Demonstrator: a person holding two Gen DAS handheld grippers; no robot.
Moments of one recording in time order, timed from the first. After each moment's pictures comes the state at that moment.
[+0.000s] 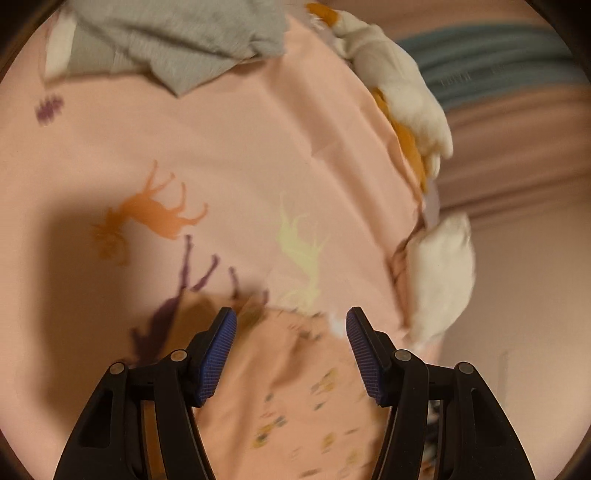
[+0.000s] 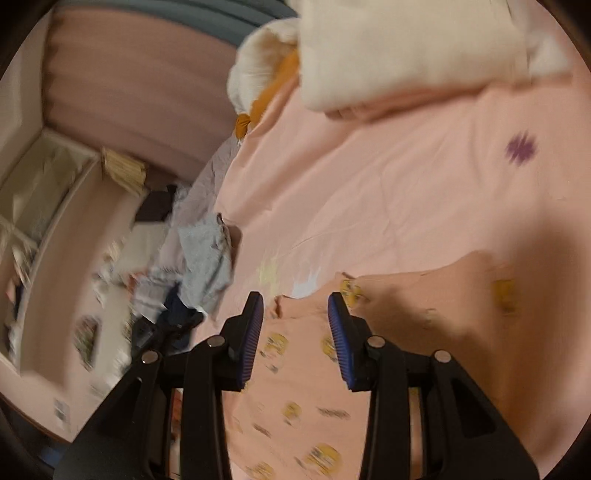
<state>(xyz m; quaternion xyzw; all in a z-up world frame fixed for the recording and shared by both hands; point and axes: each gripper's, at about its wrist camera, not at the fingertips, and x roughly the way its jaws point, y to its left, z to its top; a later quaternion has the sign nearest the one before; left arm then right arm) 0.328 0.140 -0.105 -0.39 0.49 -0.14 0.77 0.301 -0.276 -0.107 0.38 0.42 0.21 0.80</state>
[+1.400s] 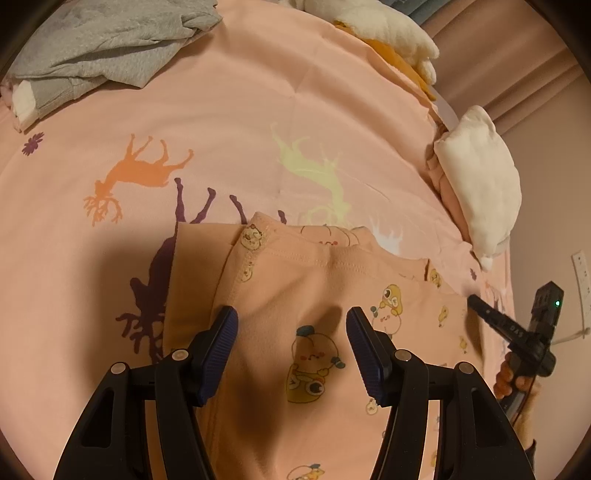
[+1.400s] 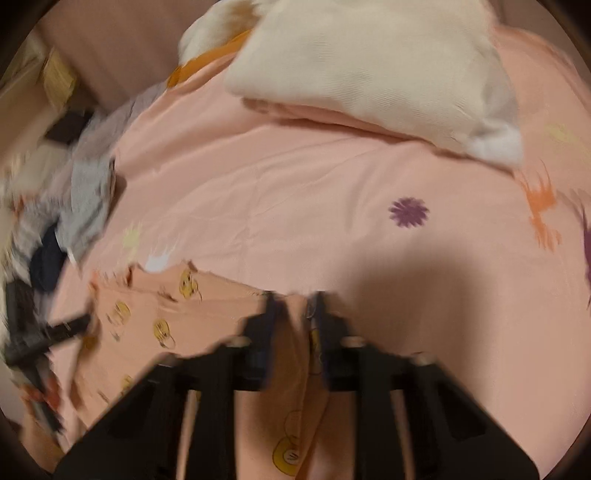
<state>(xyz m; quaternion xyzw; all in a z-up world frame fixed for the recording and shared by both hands) 0.308 0.092 -0.131 -0.22 0.53 -0.14 0.81 0.326 -0.296 -0.124 0.13 0.49 0.10 0.86</state>
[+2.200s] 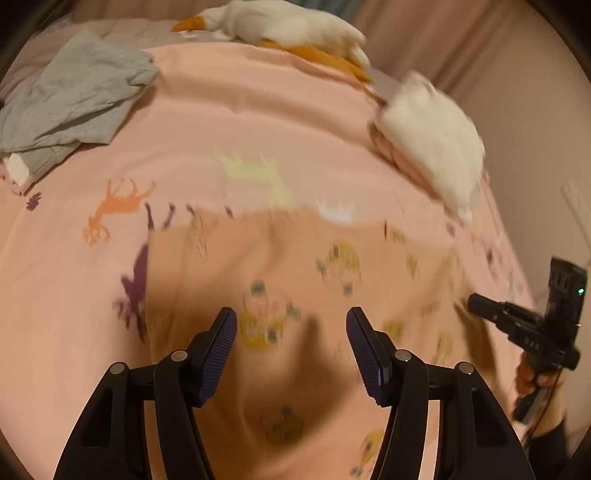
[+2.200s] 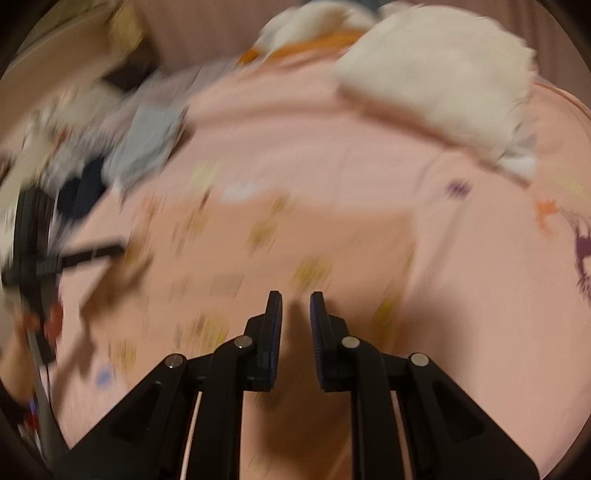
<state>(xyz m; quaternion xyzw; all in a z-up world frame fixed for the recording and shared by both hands) 0.254 0.054 -0.106 -0.10 0.49 -0.18 0.85 0.238 -0.251 -0.105 0.05 0.48 0.19 0.86</state>
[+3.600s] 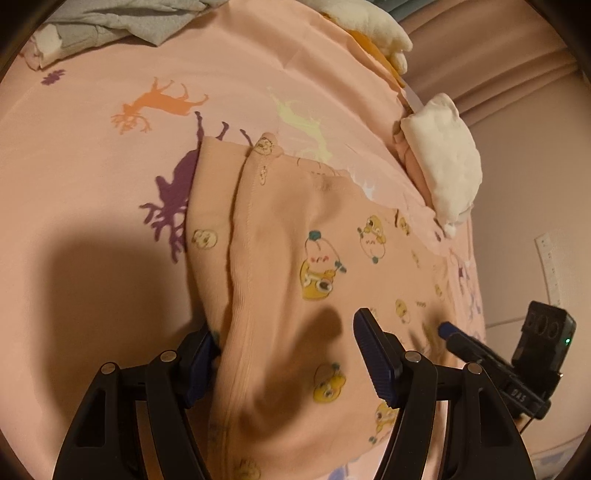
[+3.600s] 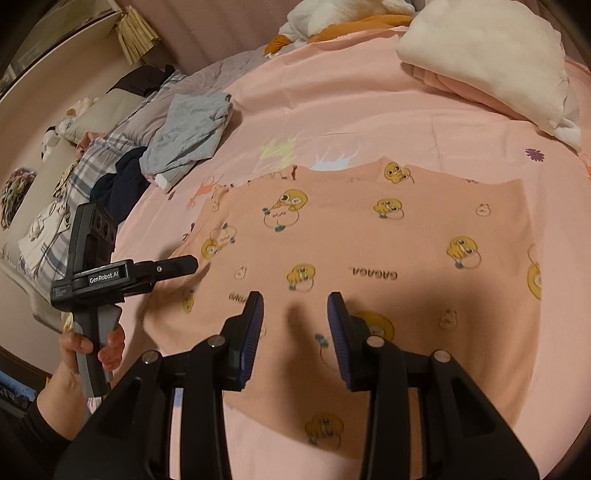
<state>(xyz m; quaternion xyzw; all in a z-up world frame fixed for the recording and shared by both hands) 0.251 0.117 -0.150 -0.27 0.53 -0.21 0.78 0.219 -0.170 -0.101 0.13 0.48 0.21 0.84</state>
